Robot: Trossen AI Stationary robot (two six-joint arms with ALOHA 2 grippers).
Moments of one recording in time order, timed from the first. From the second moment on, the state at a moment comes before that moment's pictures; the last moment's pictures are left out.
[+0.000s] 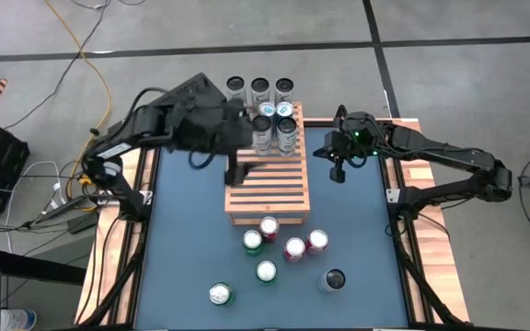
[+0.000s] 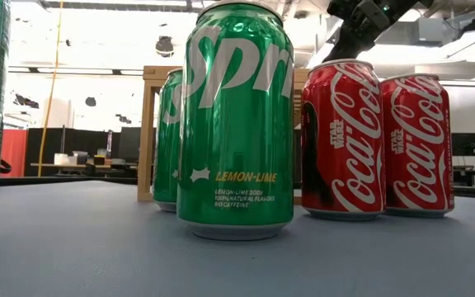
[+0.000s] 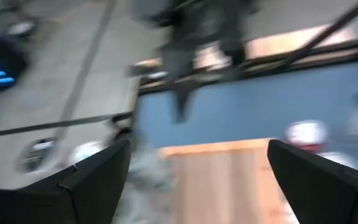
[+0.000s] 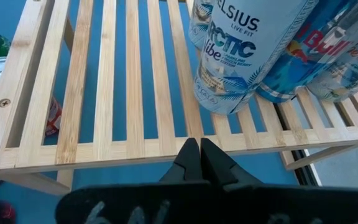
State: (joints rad) left arm 0.04 1.73 2.36 -1.07 -0.20 0.23; right arm -0.38 1.11 1.04 -0.58 -0.08 -0.29
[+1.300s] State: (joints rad) left arm -0.08 2.28 2.35 -0.45 0.61 0.37; right arm -0.29 0.84 1.38 -0.97 -0.08 -0.26
